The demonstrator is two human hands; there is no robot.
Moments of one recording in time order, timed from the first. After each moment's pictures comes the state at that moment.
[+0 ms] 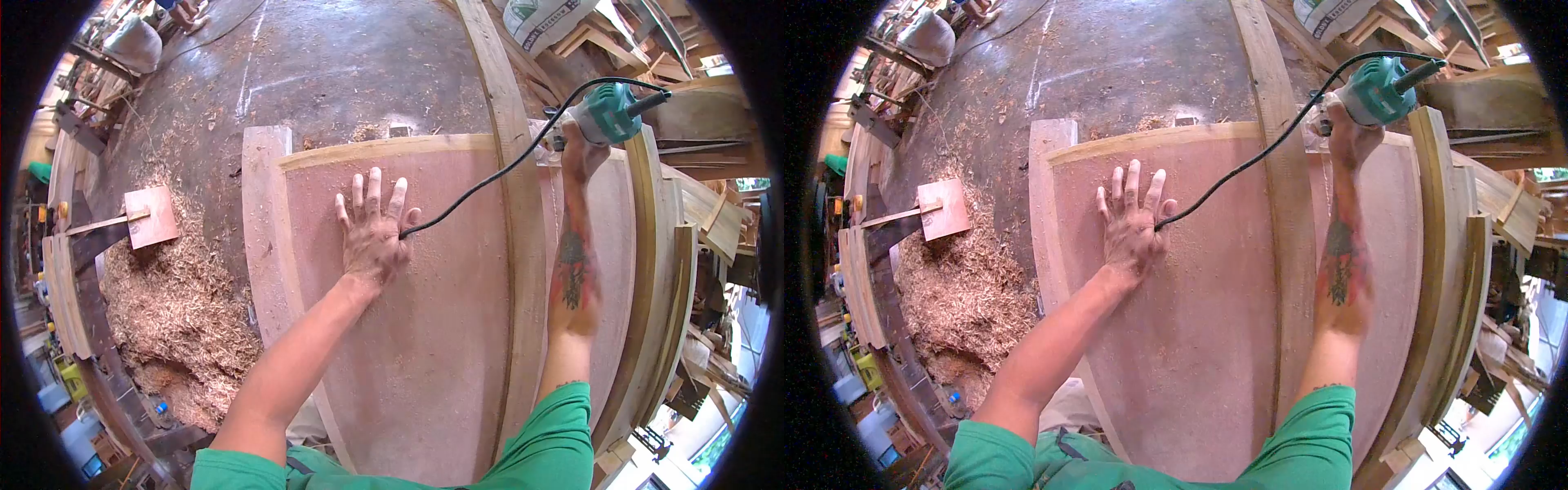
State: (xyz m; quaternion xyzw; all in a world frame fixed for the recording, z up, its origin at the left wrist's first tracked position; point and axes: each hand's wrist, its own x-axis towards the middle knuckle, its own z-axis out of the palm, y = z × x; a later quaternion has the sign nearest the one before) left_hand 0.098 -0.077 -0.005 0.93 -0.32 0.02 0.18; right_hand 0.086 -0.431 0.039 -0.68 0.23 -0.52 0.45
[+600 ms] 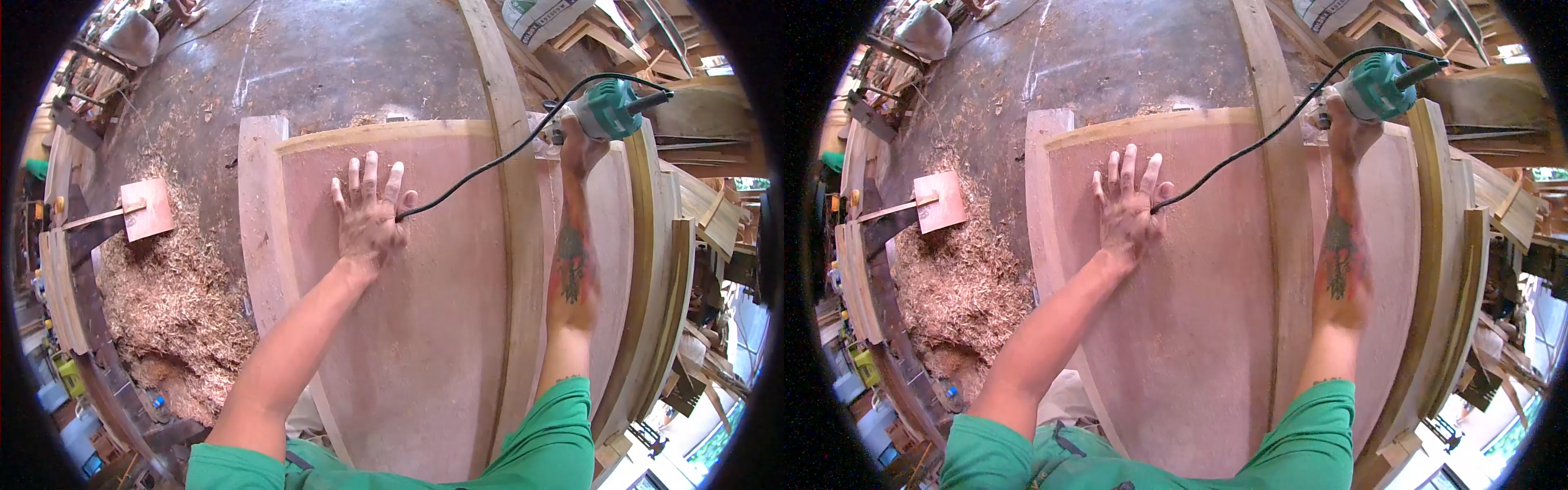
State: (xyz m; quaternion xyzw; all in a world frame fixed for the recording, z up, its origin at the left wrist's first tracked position) left_hand 0.098 -0.078 -0.003 0.93 -0.32 0.01 0.18; right_hand 0.075 -0.419 0.045 -0.68 0.23 -0.51 0.46
